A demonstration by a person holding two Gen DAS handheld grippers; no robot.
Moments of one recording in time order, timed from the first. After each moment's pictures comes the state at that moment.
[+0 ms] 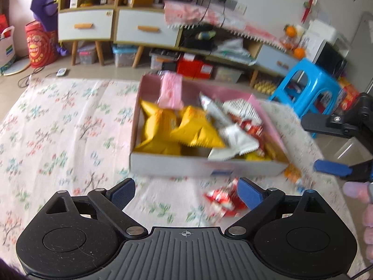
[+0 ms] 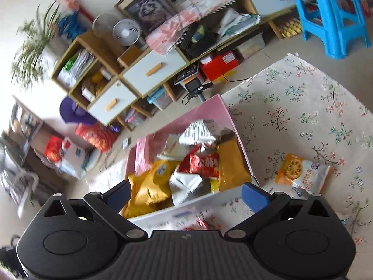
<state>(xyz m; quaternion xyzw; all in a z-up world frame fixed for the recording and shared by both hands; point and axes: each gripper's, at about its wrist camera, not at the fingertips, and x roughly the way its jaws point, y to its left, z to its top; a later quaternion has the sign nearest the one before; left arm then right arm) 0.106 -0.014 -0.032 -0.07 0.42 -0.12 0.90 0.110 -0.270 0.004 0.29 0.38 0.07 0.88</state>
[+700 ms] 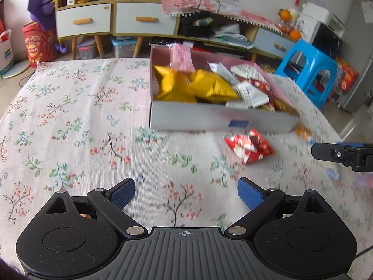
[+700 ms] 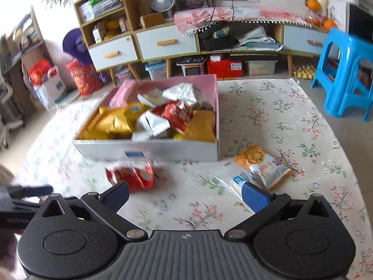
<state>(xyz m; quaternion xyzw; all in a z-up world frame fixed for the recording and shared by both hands) 0.061 0.008 -0.071 -0.03 0.42 -0.14 0.90 0.062 -0.254 -0.029 0.05 0.39 0.07 0.92</state>
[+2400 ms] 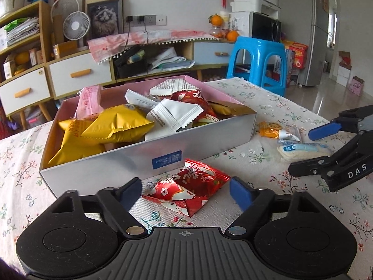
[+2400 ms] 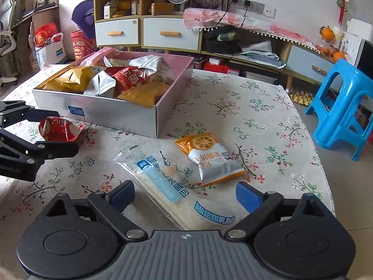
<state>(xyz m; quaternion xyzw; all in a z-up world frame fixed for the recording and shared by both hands) 0.089 -0.081 -0.099 0.09 0.29 -0.26 0.92 0.071 -0.308 -0.081 -0.06 0.37 0.09 0.92</state>
